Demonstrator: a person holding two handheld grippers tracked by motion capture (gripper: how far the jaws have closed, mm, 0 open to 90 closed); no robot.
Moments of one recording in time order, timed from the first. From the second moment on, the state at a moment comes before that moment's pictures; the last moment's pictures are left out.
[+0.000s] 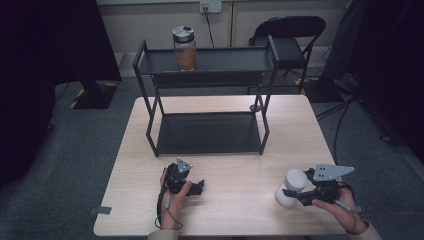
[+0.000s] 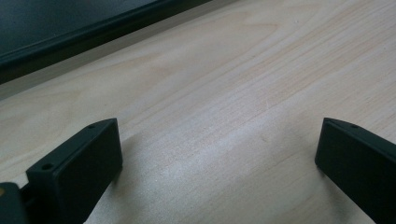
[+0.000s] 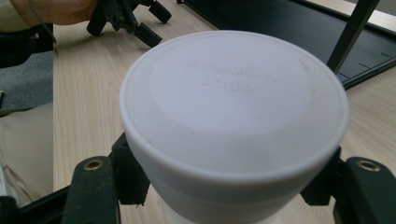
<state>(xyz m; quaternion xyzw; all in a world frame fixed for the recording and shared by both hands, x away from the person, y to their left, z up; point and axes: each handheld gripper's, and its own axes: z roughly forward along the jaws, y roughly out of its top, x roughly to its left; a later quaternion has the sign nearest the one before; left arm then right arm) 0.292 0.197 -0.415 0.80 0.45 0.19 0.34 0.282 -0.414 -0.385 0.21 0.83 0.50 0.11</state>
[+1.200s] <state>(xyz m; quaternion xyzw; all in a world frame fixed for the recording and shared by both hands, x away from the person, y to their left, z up) 0.292 0.197 -0.415 0.80 0.45 0.19 0.34 0.308 -0.369 -0.363 0.22 0.84 0.49 0.12</state>
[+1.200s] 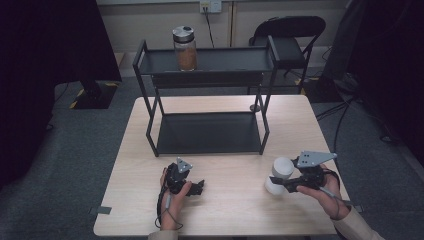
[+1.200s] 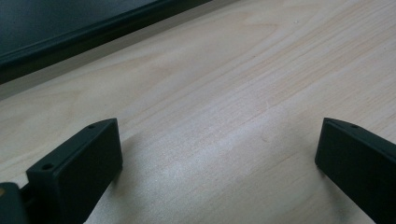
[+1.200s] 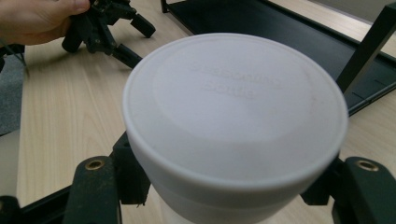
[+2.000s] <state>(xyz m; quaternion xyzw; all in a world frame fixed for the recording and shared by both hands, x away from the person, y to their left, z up) 0.292 0.197 -0.415 0.80 0.45 0.19 0.34 0.350 -0.340 -0.343 0.24 0.83 0.49 0.12</state>
